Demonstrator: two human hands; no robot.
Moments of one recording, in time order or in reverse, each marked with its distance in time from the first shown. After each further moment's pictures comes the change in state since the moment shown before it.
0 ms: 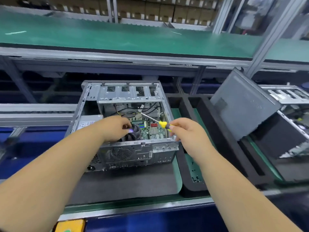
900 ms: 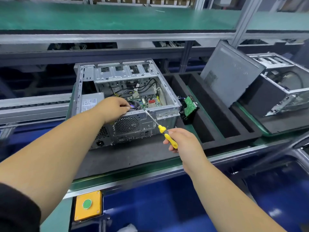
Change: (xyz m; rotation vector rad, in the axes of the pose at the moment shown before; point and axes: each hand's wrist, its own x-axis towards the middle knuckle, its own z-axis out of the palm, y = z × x) left_hand -0.035 -0.016 0.020 -0.229 0.099 0.061; right_hand -0.114 0.039 0.074 0.297 0.150 0.379
